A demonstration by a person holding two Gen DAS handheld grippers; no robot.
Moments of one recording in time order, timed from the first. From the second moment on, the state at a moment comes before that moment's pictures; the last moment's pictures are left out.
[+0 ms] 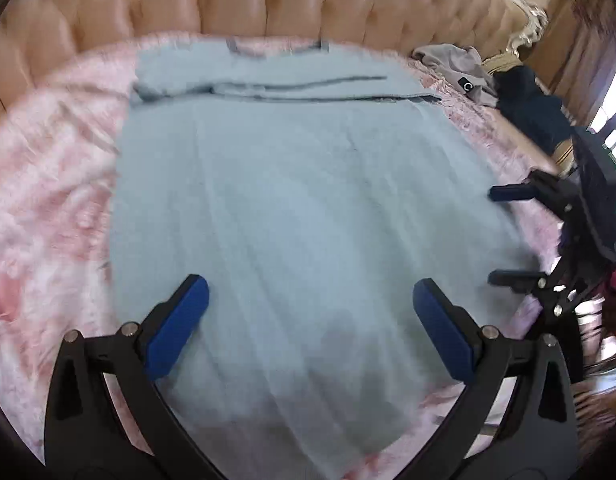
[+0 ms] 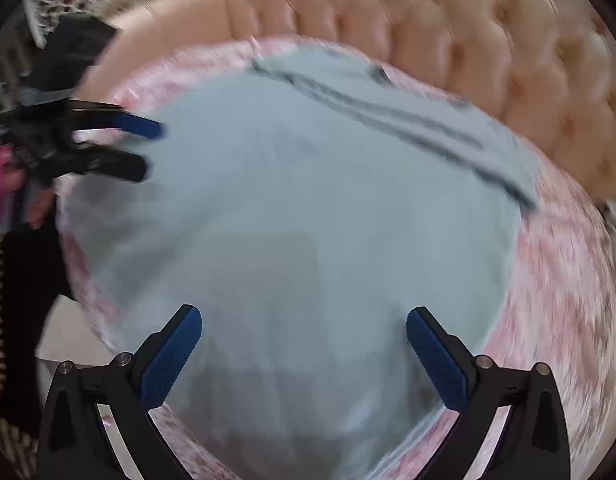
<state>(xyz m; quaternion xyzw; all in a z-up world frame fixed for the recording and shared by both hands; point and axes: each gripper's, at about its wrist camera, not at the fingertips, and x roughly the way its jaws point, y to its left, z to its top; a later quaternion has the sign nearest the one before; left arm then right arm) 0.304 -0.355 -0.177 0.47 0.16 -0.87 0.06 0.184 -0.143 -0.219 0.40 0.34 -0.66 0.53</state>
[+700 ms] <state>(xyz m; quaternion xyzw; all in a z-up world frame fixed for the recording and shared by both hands) 0.350 -0.293 -0.190 0.52 0.03 -0.85 0.07 0.273 -0.126 -0.216 0.37 0.37 -0.64 0.56</state>
